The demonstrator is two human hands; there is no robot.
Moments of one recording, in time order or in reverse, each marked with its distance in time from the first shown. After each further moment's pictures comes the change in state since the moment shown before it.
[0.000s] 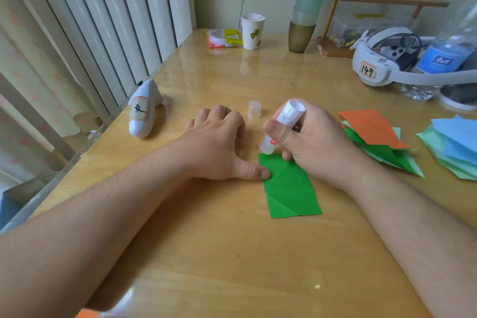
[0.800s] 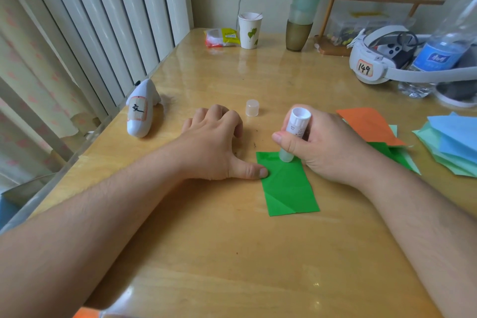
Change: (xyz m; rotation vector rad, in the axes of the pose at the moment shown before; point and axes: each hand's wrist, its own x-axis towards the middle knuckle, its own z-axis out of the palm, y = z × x) left_hand 0.000 -0.003 0.004 -0.005 0.034 0.024; right_hand -0.006 0.012 -0.020 -0.316 -0.052 -0.020
